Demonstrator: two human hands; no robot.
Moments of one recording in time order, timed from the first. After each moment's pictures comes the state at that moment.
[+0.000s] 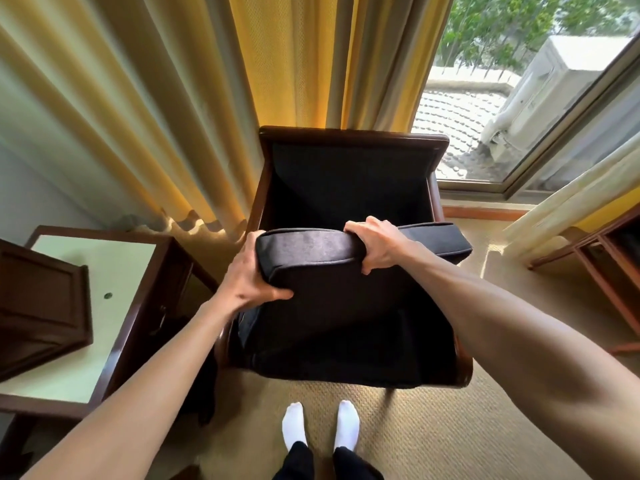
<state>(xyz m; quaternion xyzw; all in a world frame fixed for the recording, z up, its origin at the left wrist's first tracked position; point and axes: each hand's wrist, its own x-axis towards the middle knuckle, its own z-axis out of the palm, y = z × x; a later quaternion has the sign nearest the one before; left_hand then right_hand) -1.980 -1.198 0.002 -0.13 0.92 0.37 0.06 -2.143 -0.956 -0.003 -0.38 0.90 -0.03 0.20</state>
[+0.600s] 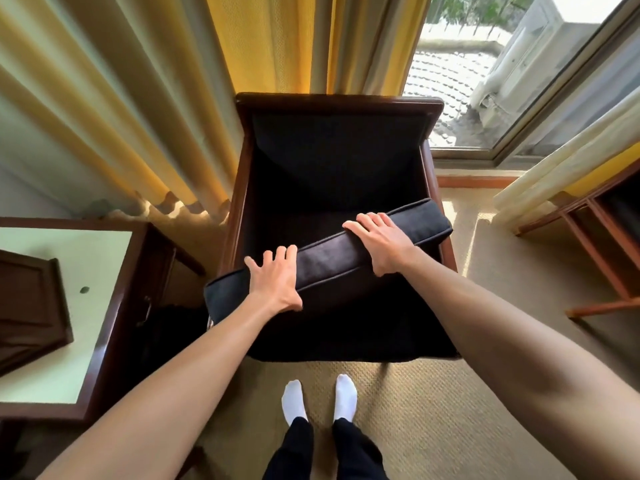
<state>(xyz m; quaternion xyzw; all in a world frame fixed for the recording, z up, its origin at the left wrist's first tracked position) -1.998 -1.140 -0.063 -0.06 0.97 0.03 0.24 -2.126 -0.930 -0.077 -0.39 0.90 0.09 0.15</state>
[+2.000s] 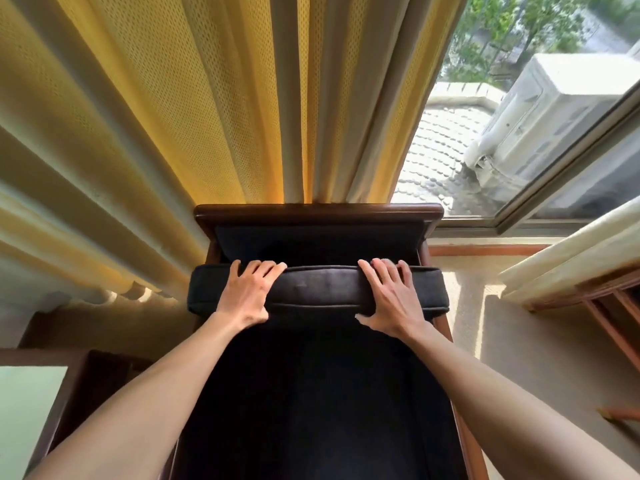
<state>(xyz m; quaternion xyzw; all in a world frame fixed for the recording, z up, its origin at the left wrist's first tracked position) -2.307 -1.226 -0.102 0.05 0.99 -0.01 0.14 -2.360 -0.926 -0.122 -0.27 0.96 -0.02 0.04</state>
